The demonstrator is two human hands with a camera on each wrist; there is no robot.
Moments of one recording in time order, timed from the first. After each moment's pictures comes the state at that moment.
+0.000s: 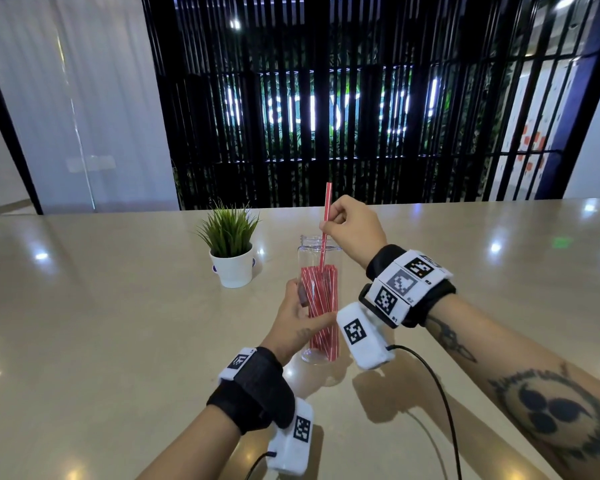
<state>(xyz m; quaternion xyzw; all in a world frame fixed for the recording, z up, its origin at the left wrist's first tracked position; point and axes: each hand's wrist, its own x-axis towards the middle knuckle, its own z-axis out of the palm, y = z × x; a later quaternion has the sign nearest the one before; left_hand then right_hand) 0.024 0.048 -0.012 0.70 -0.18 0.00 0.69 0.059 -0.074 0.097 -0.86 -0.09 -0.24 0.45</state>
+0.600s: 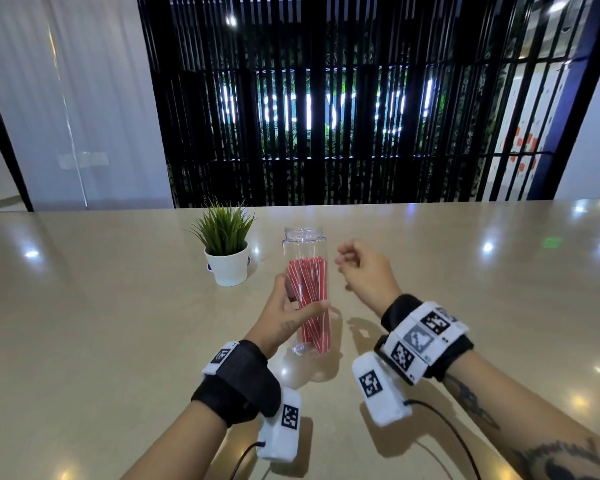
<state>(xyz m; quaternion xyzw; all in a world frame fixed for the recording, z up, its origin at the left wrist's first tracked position) 0.029 0.059 -0.006 0.71 -0.17 0.00 0.68 0.032 -0.089 0.045 -0.82 -0.06 -0.17 0.54</state>
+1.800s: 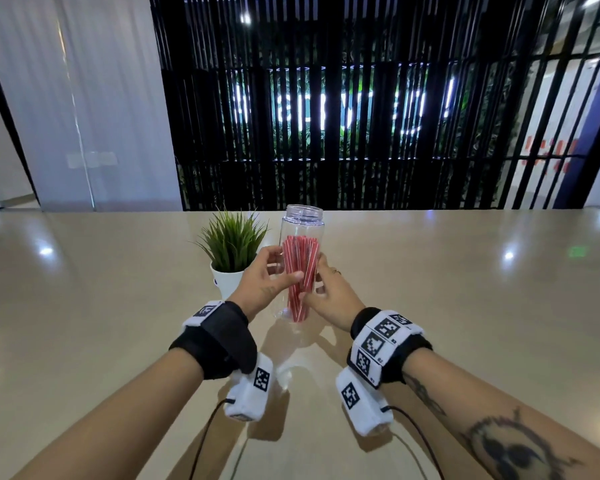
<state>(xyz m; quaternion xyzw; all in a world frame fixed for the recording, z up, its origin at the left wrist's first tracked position) 0.156 0.115 0.016 0.77 -0.14 0.08 0.62 0.155 -0.030 -0.006 -0.88 -0.16 -0.08 0.43</state>
